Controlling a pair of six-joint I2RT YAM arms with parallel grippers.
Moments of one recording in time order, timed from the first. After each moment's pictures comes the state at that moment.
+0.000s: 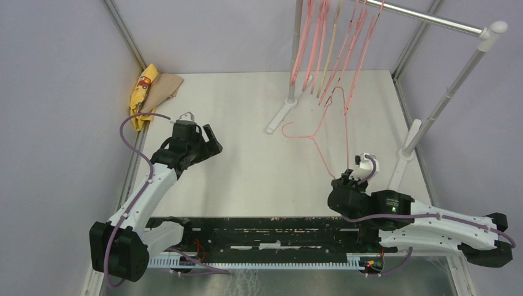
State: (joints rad) left arm -0.23 1.07 0.80 -0.51 -0.04 -0.58; right arm 1.31 0.64 0.72 -1.06 0.94 1.25
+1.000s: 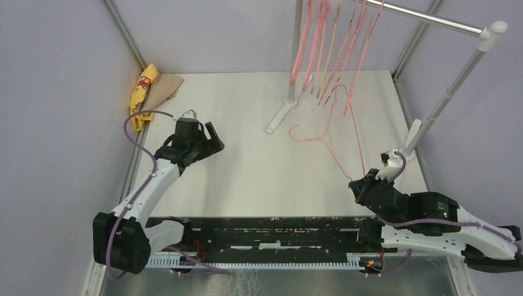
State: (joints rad) left arm -0.24 1.13 0.81 -0.46 -0.03 -0.58; right arm 1.31 0.46 0.91 -1.31 0.84 1.13
